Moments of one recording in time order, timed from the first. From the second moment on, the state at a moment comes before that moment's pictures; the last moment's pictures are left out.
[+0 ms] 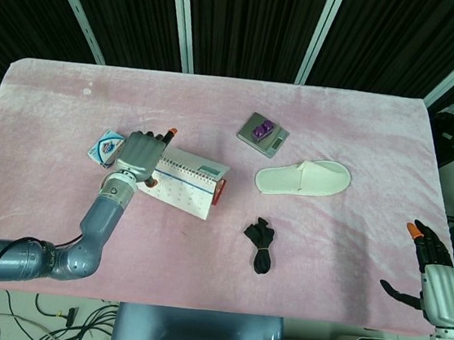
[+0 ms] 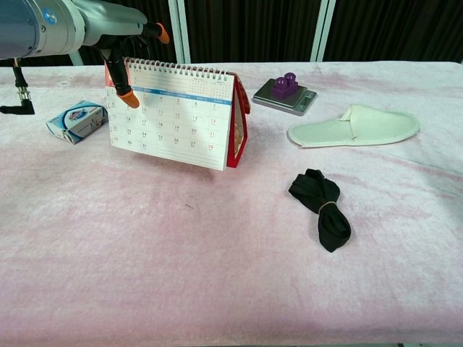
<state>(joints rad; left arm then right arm) -1.08 -1.41 -0.28 -1.68 0.36 1.07 0.97 0.09 -1.13 0.07 -1.58 -1.54 1.51 0.21</state>
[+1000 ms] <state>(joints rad) -0.61 -1.23 0.08 -1.87 1.25 1.52 0.51 0.09 -1.14 0.07 -1.56 -1.55 1.52 0.14</state>
